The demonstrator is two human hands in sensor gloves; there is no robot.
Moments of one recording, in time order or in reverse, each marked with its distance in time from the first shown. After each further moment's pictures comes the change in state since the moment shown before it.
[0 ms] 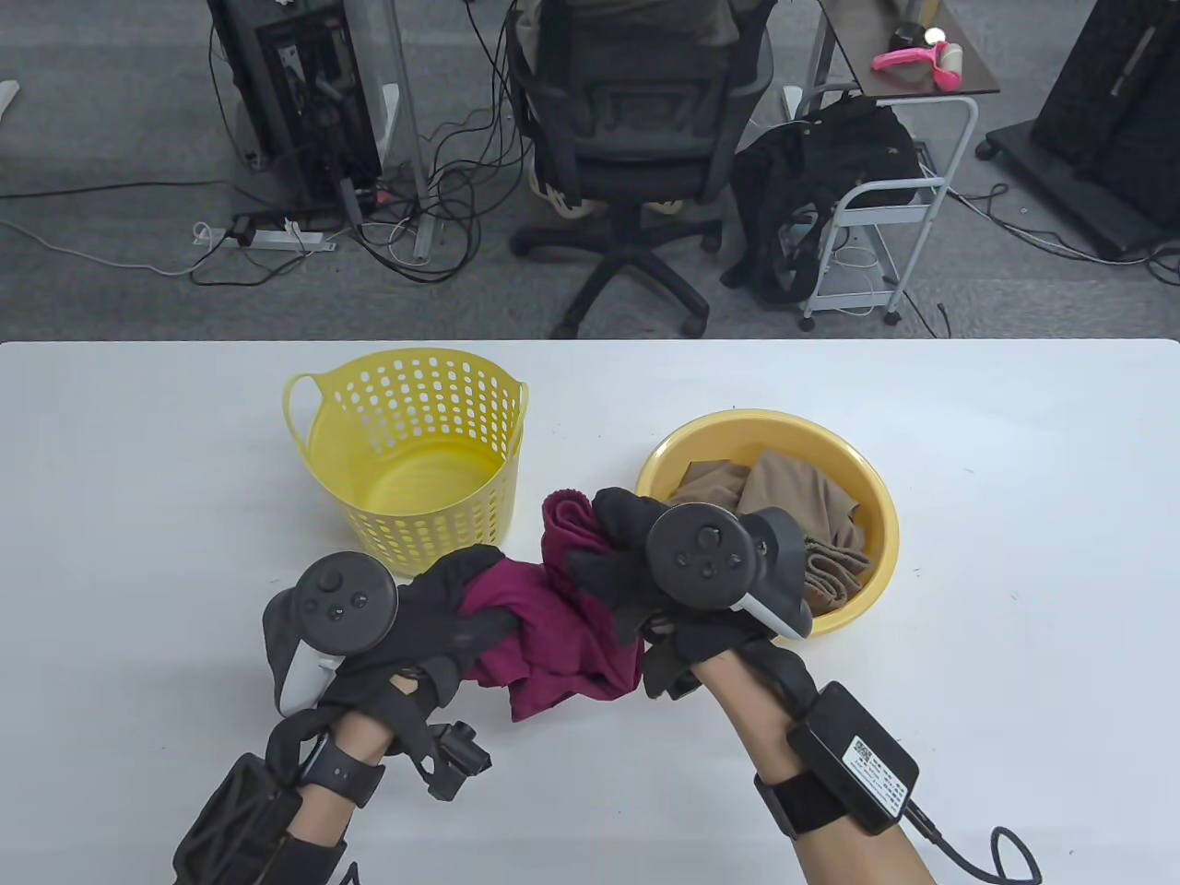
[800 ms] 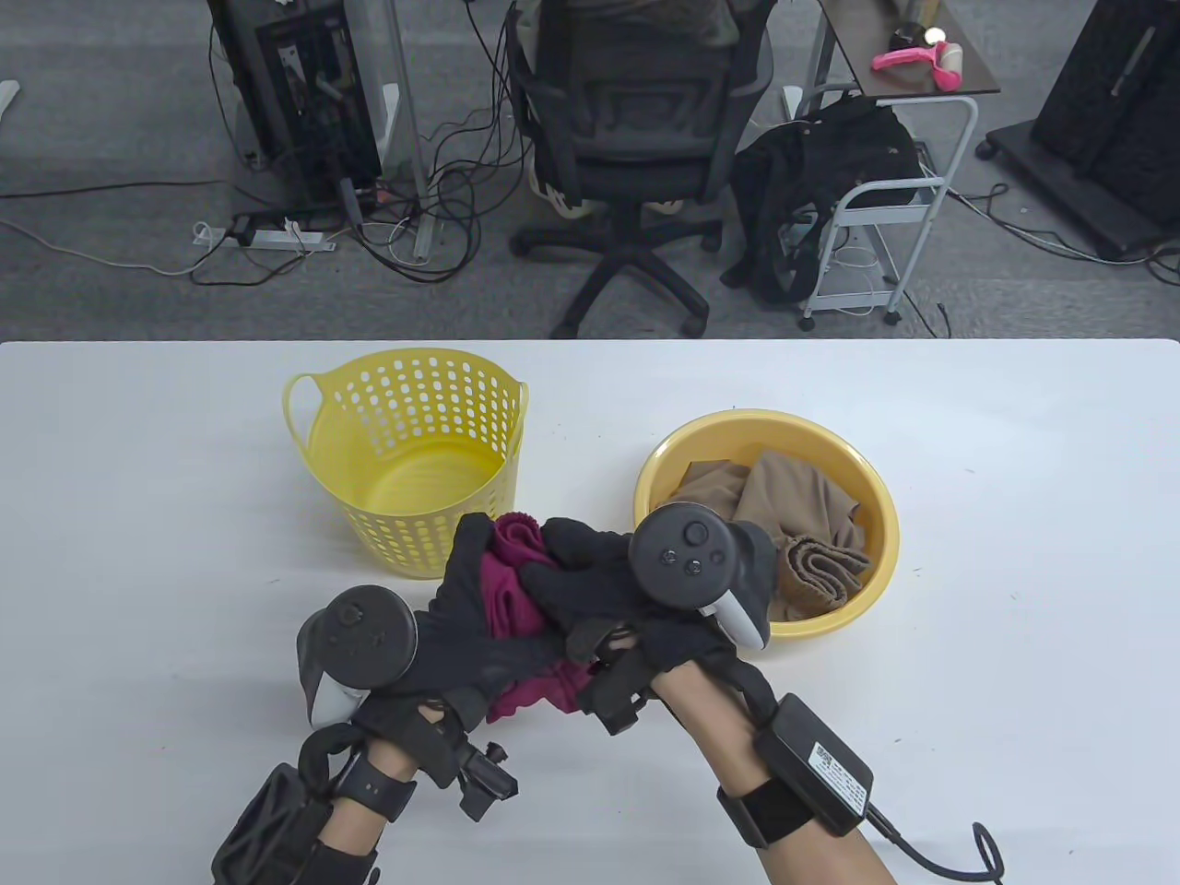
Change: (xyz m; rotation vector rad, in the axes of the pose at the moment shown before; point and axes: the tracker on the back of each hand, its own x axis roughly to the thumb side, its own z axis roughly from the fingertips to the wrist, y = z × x) left_hand 0.008 -0.026 0.006 -0.022 -0.213 0.058; right_hand 0.008 0.031 0.002 0.083 0.072 -0.382
